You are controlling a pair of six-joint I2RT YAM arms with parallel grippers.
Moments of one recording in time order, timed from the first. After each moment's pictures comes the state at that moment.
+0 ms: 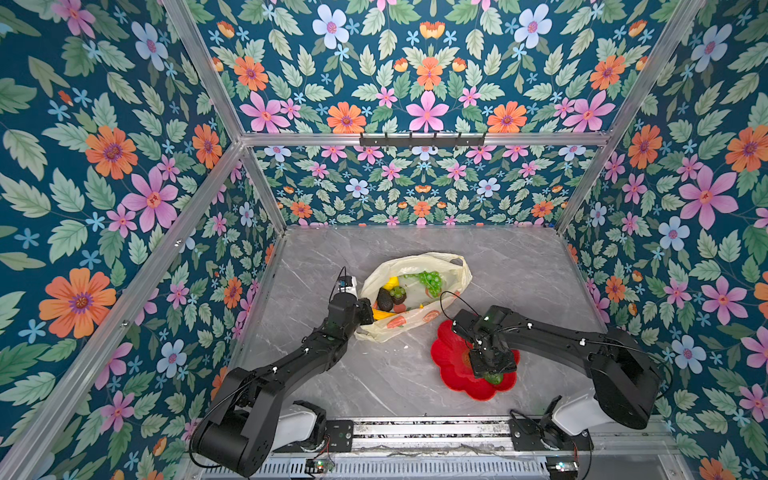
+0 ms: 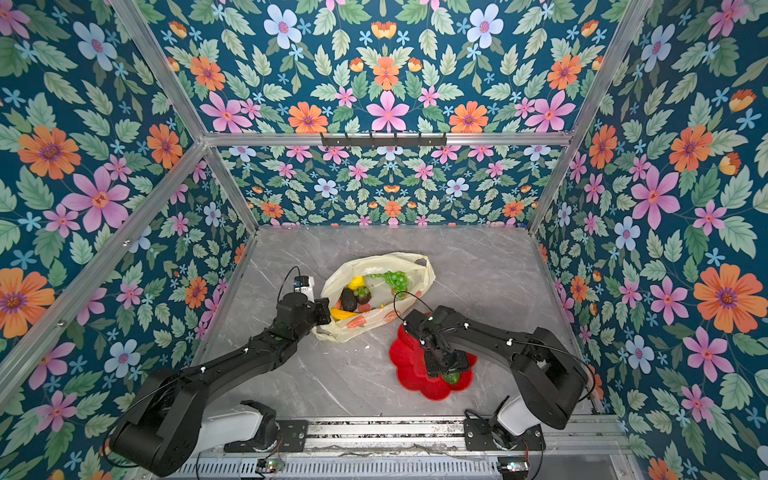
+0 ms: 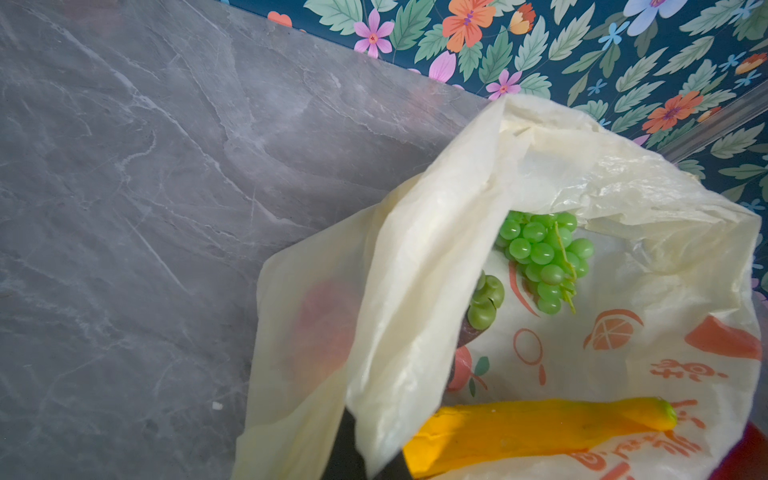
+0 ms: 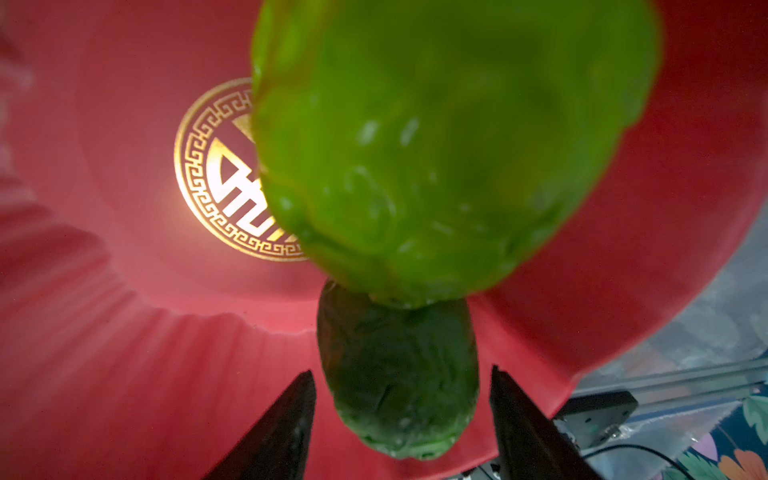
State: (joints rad) left arm -0.42 1.25 0.45 0.30 -0.08 -0.44; right arm 0.82 1.51 0.94 -1.18 0.08 0.72
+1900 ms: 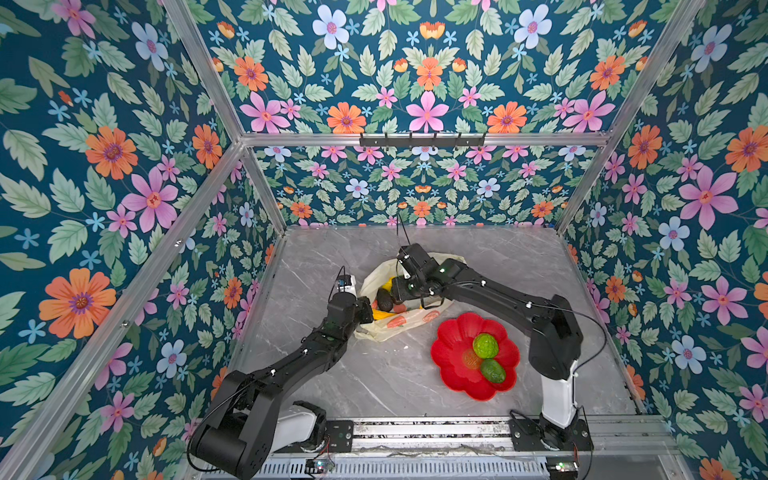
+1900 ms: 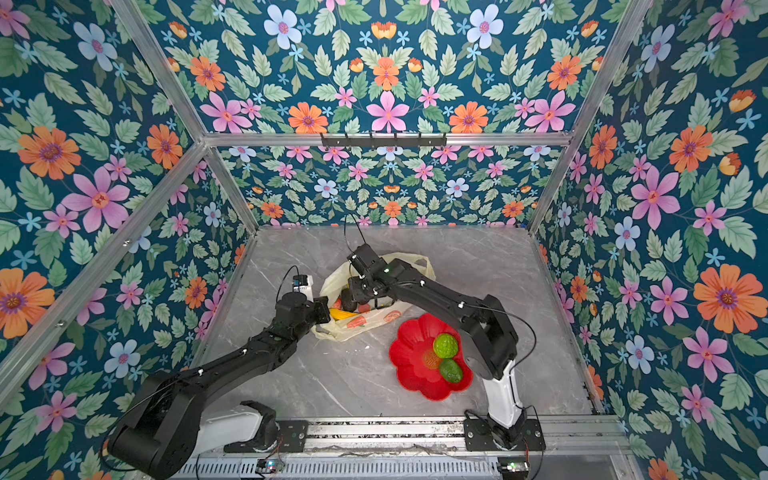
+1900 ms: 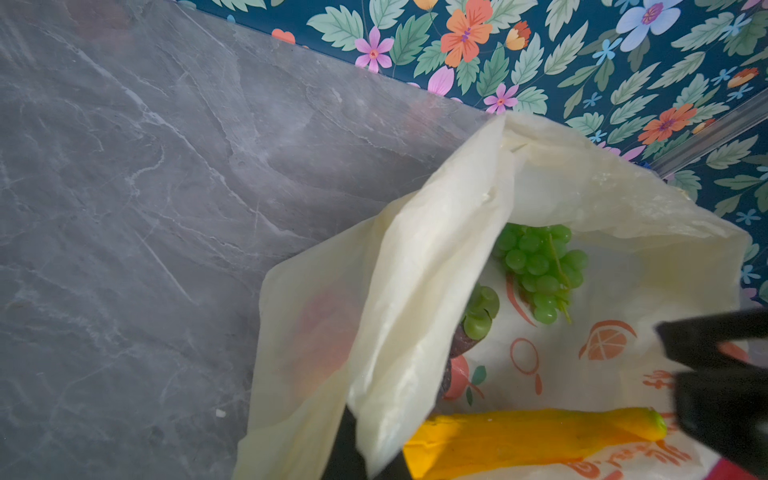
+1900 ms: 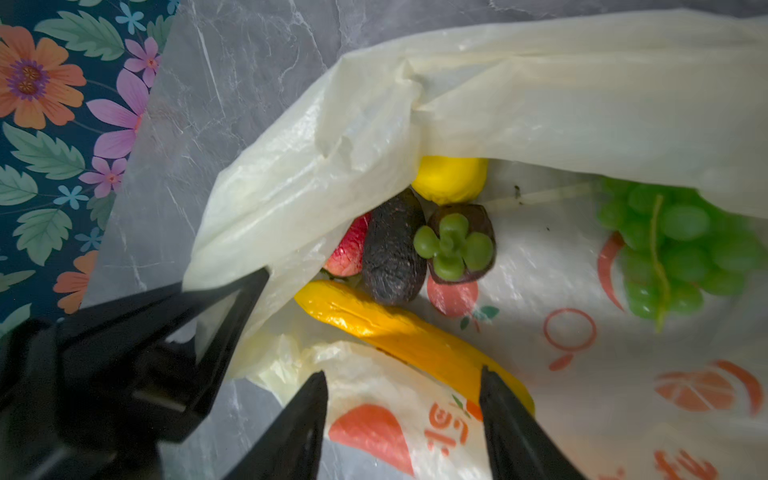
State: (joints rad) left arm -0.42 1.23 0.45 0.30 -0.10 -0.44; right arm 0.82 2.03 1.78 -0.68 0.01 0.51
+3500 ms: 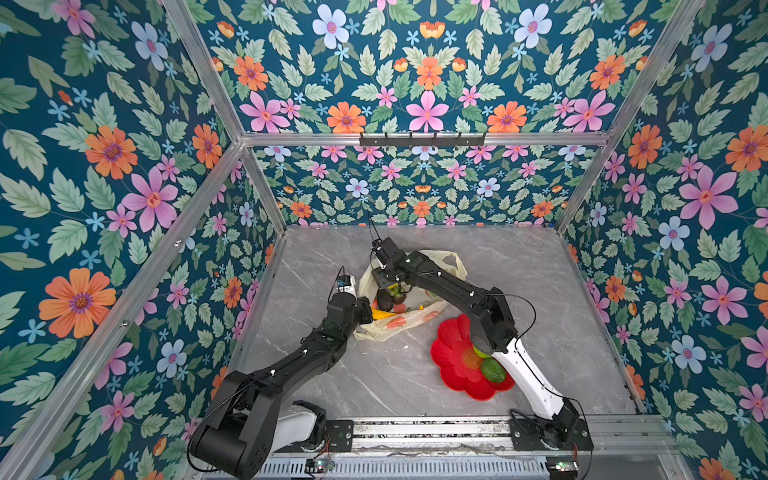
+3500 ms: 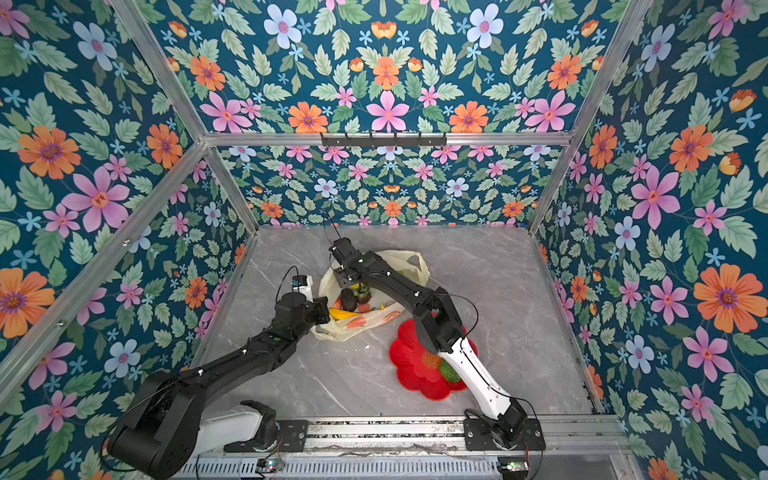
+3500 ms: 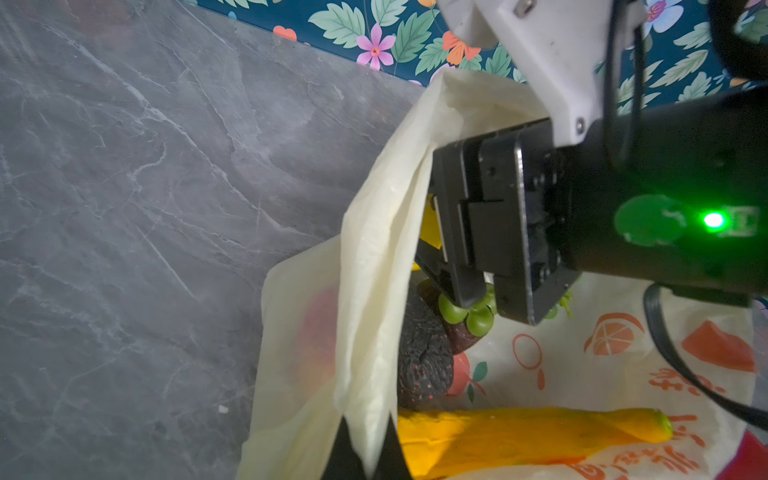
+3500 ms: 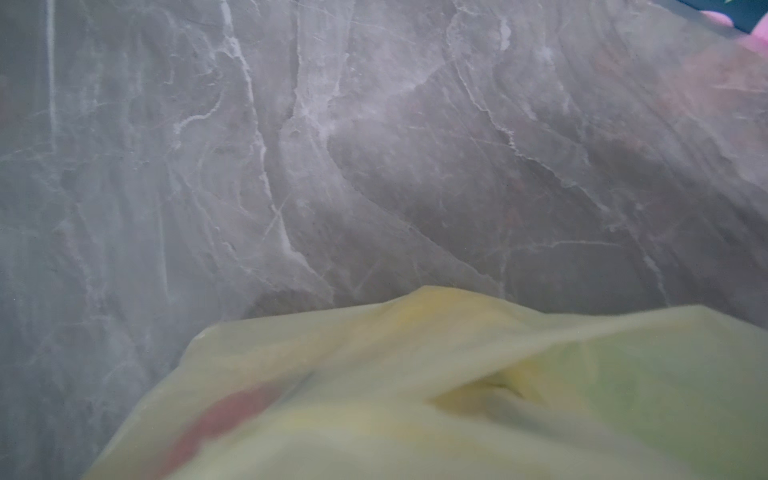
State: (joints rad) left arm -0.42 1.23 0.45 0.30 -0.09 -0.44; right arm 0.79 2.55 2.39 -0.77 0.18 0.21
